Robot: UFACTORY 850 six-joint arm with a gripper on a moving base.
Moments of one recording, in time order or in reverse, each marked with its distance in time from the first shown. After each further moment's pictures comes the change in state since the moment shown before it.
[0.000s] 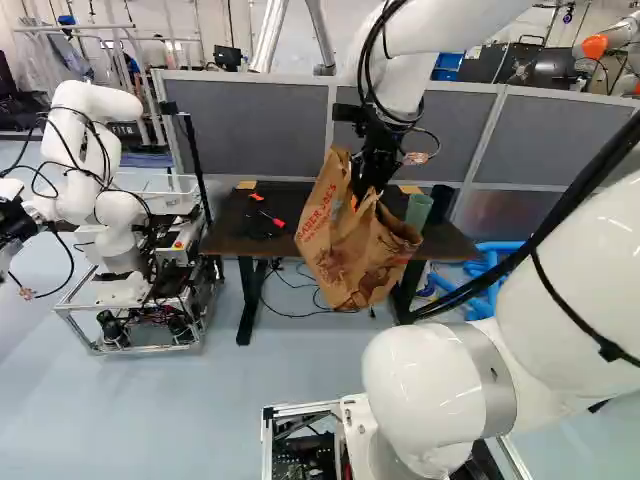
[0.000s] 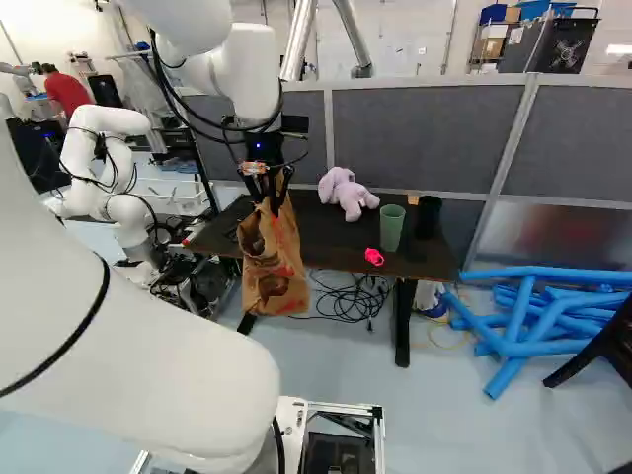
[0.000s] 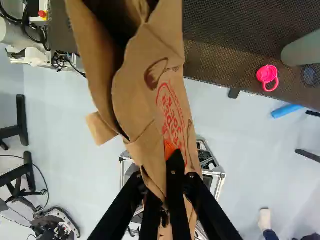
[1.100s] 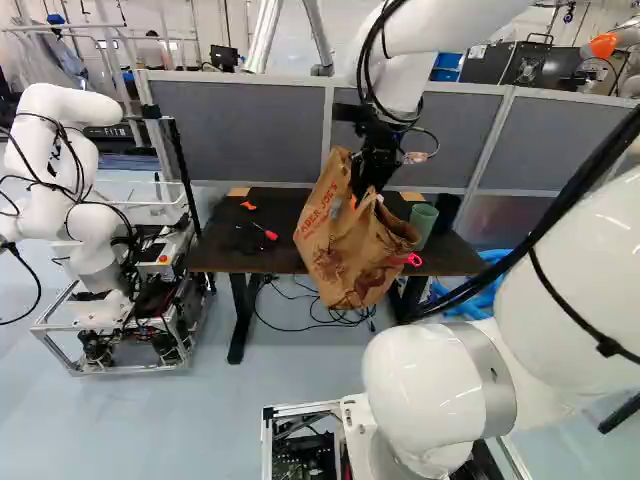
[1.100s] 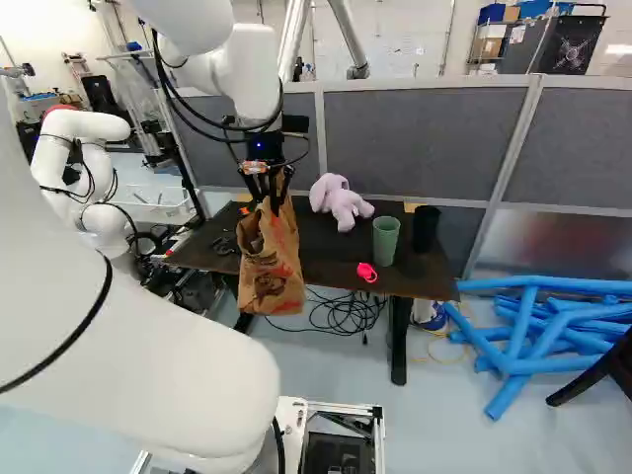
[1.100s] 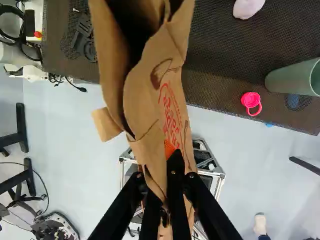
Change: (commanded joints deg) arm 0.0 -0.8 -0.7 0.0 -0.1 0.0
